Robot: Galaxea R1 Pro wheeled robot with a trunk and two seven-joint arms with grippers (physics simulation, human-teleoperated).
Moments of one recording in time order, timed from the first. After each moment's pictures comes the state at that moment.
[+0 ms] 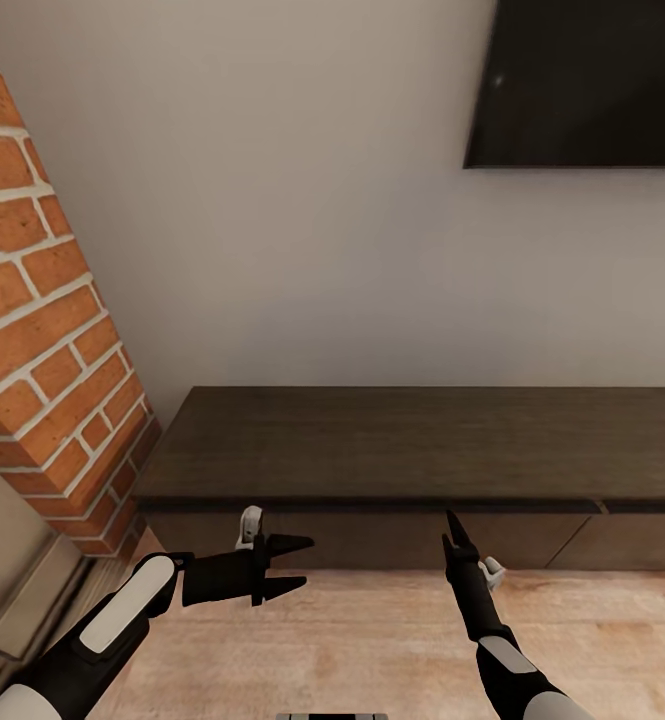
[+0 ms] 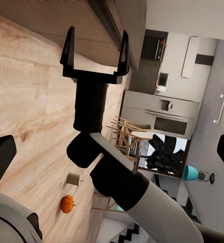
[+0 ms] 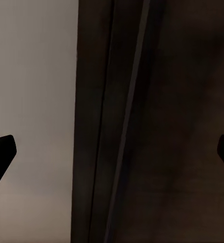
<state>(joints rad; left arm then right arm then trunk) -0.47 0.26 -0.45 -1.10 1.56 1.00 -0.30 -0.57 0.01 -0.25 -0.22 -1.23 -0.03 1.01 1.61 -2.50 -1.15</state>
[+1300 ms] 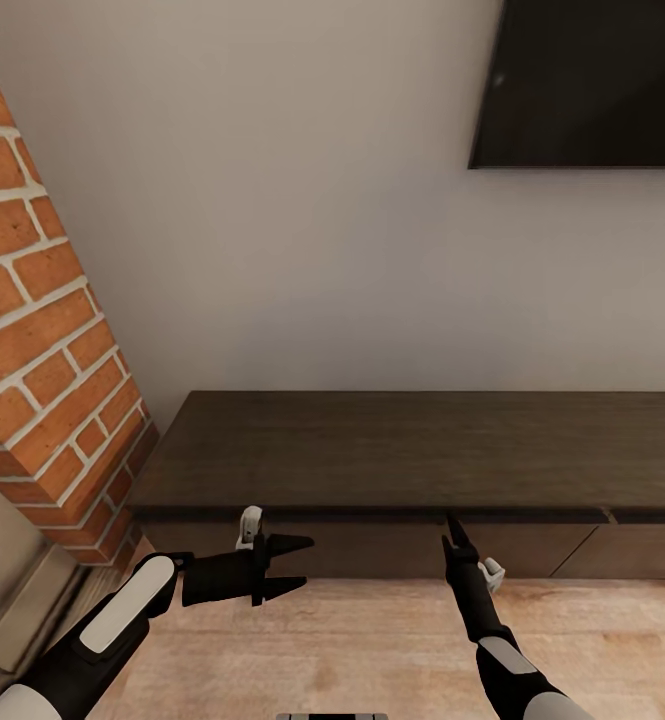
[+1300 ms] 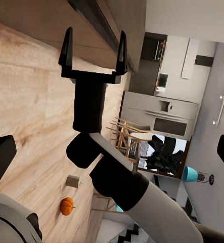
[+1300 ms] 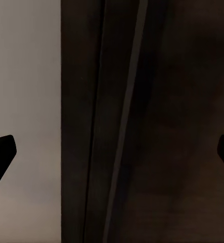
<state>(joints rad) -0.47 0.26 -0.45 -1.10 1.56 1.00 -0.30 -0.57 0.01 -0.25 -0.22 -1.23 -0.03 1.00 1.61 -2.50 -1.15</state>
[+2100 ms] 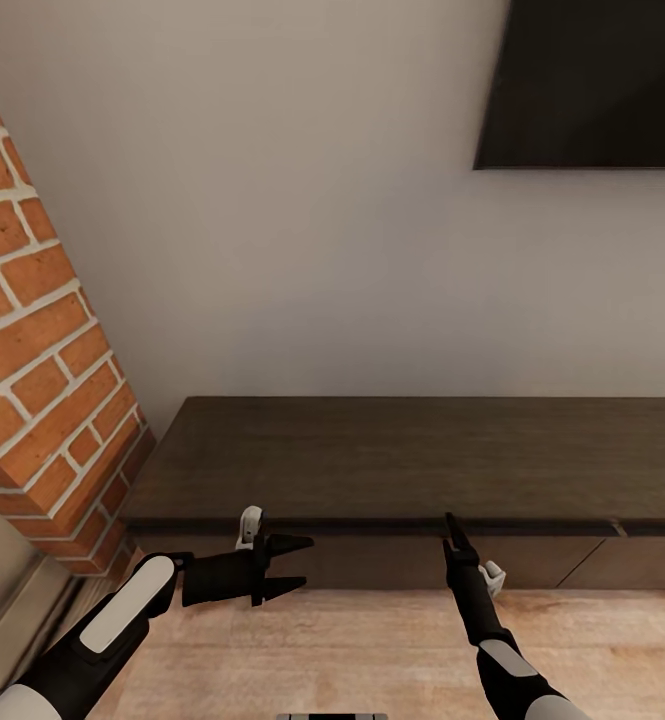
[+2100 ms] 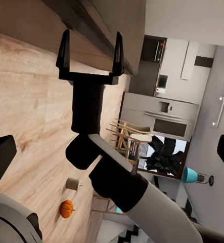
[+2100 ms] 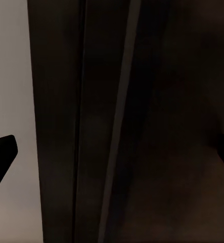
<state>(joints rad) -0.47 0.26 -0.45 -1.10 1.56 1.00 -0.30 -0.57 0.01 -0.25 -0.21 -1.23 -0.04 0.98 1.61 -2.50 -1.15</state>
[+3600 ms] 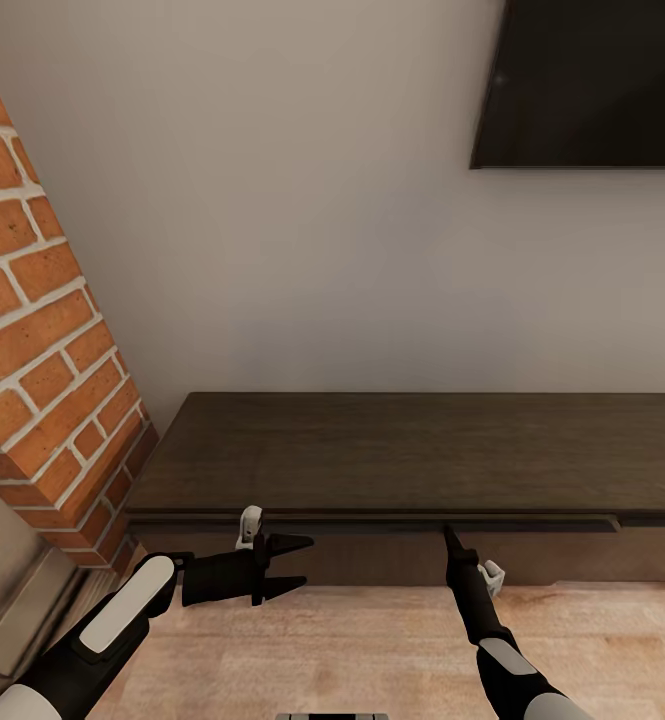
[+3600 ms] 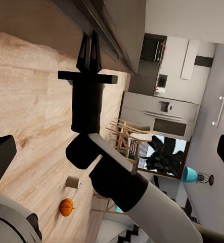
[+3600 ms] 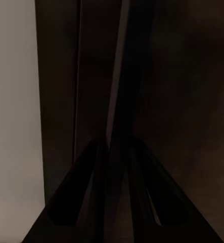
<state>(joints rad) -0.47 0.26 -0.45 -1.10 1.56 1.00 -0.30 -0.57 0.01 -0.25 -0.21 -1.22 -0.04 0.97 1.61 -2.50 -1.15</state>
